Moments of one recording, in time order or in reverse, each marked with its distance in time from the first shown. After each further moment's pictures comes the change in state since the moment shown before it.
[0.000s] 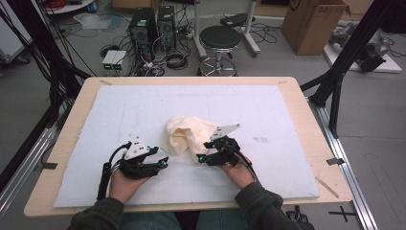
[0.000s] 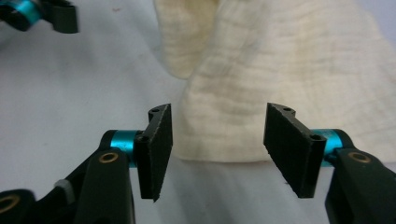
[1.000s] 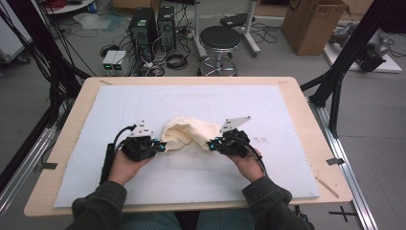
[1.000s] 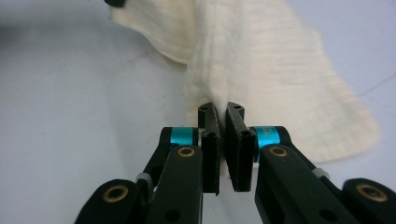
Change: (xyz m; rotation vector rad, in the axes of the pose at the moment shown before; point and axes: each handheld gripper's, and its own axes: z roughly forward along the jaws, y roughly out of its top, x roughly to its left) left arm 0.035 0.036 -0.003 0.085 -0.089 0.024; right arm -0.023 0.008 -0.037 -0.029 -0.016 -0.049
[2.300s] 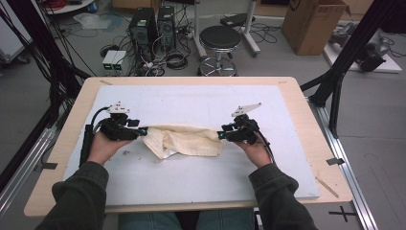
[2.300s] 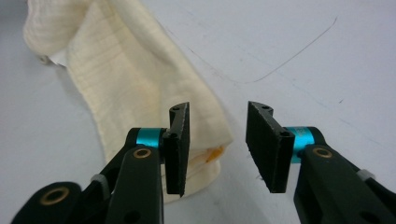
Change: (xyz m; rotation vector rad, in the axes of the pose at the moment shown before) left arm 0.071 0.006 -0.016 0.021 0.088 -0.072; right arm -0.056 -0.004 -0.003 0.017 -0.056 0.131
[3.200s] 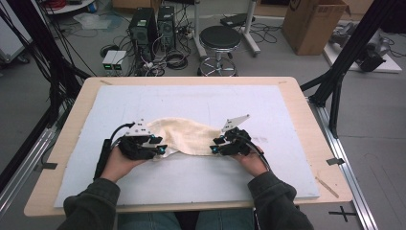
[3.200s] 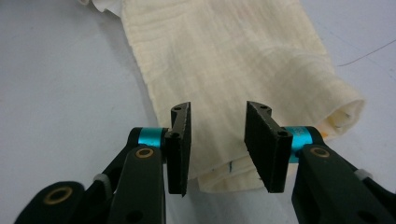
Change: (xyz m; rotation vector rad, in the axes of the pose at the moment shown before) left arm -0.068 -0.010 0.026 0.022 -0.140 0.168; right arm 0.030 -0.016 0.022 0.069 0.090 -0.126
